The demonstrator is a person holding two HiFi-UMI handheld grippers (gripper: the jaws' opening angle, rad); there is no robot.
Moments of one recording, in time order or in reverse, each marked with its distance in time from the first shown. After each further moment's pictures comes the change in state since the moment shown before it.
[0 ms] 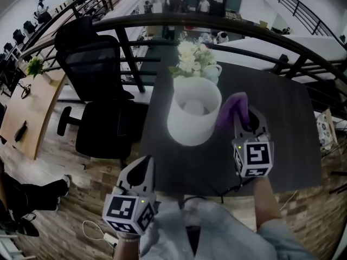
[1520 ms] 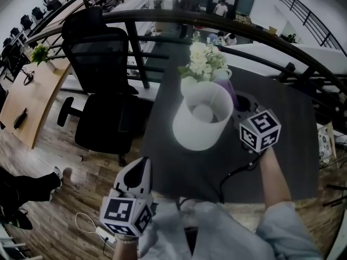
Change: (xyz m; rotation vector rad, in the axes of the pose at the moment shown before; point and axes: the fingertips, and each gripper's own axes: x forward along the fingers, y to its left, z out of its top) left arm -0.003 0.019 -0.003 -0.062 0.008 0.091; right arm 0.087 0.044 -0.002 0.063 0.053 0.488
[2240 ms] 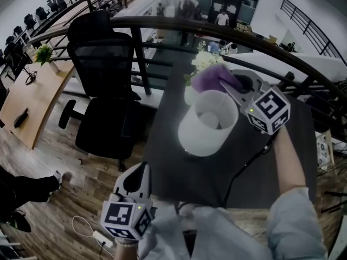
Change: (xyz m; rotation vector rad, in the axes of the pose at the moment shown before) left arm -0.010 0.018 0.000 -0.015 -0.052 0.005; right arm 0.023 0.008 0.098 -0.380 -0.037 0.155
